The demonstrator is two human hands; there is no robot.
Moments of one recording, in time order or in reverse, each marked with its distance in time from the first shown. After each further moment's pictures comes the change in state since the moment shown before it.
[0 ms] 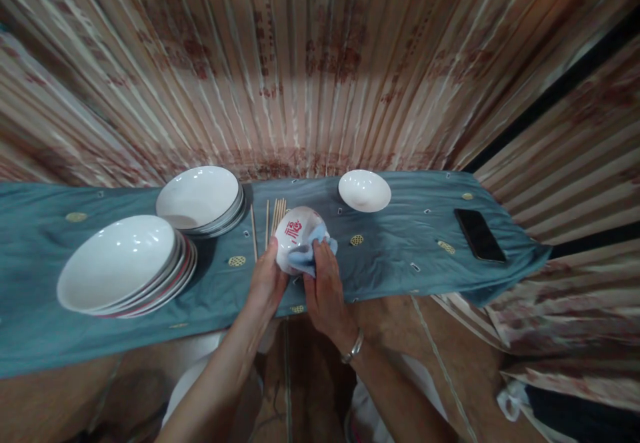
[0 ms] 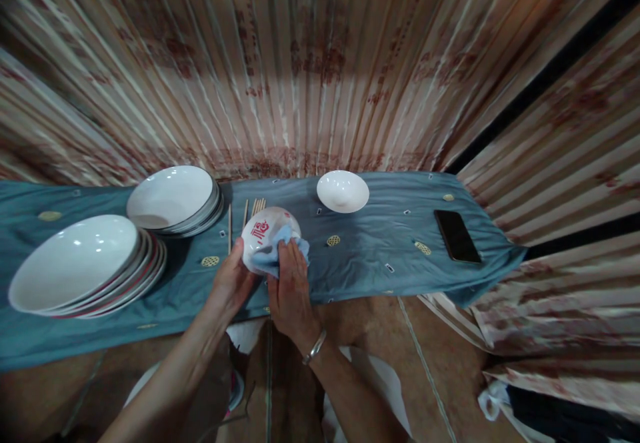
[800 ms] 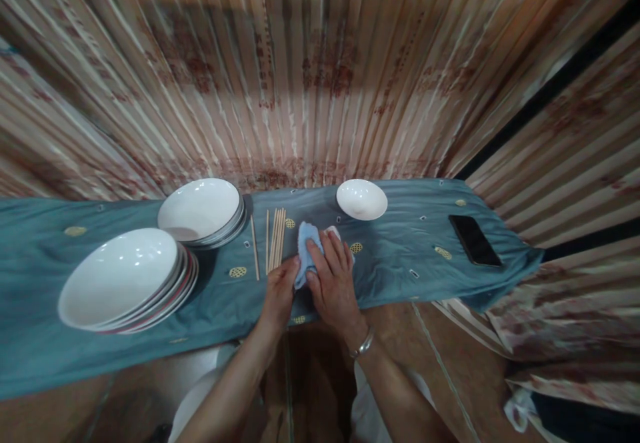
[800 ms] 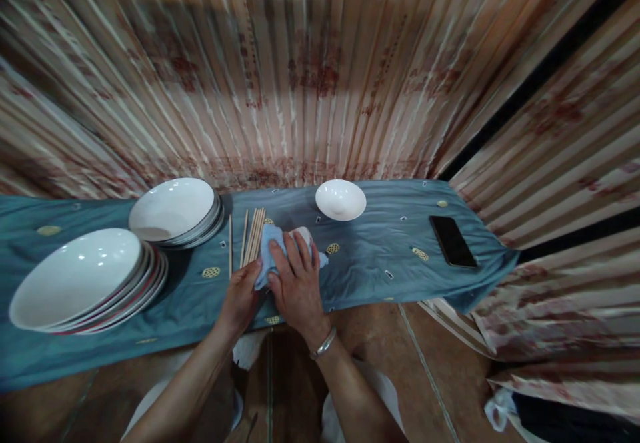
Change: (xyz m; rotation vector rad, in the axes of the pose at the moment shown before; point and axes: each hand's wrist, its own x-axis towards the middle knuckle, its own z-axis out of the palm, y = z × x) left_hand -0.013 -0.010 -0.005 0.355 -0.133 0.150; right_hand 0.030 0.001 -0.023 -0.239 -0.003 -0.141
